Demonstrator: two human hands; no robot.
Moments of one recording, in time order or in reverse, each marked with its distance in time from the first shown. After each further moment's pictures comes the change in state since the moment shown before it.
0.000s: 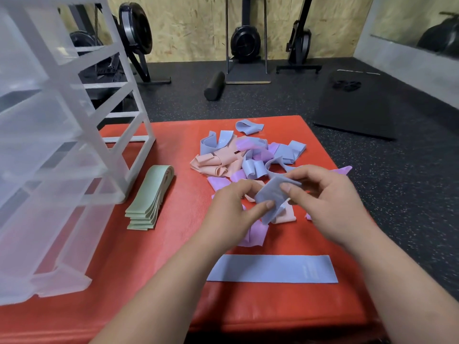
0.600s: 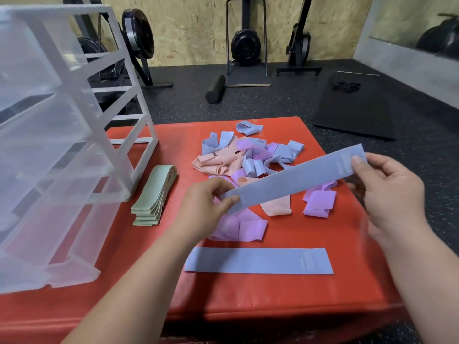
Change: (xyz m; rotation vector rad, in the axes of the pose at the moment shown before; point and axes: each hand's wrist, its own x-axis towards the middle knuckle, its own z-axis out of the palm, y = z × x) left_hand -0.010 -0.018 -0.044 0.254 0.111 -0.085; right_hand -0.013 0.011 -0.056 0.372 0.645 0.265
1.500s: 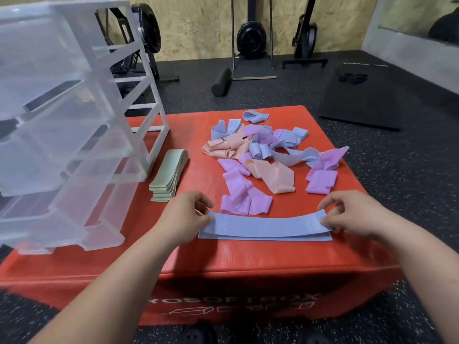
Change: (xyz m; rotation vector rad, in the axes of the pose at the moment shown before) left_hand -0.076 -0.039 -0.039 0.197 -0.134 -0.231; right_hand -0.036 0.037 -0.037 -1.043 -0.731 0.177
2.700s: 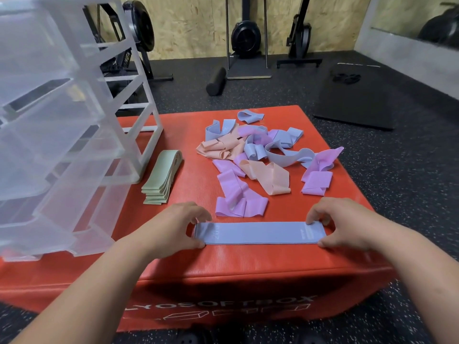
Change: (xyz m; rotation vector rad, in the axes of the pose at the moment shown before) left_hand -0.003 -0.017 -0.018 0.256 -0.273 0.355; right_hand 0.003 0.008 0.004 -0.417 -0.075 -0.315
